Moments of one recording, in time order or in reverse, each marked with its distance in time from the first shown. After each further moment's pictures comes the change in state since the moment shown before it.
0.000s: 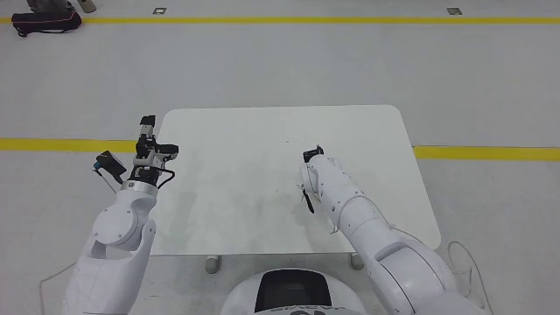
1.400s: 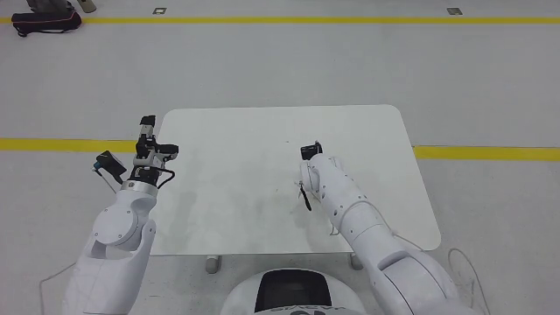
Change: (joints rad) left arm 0.000 0.000 0.000 0.000 0.000 0.000 0.000; right arm -0.072 0.022 -0.001 -0.175 0.000 0.000 0.032
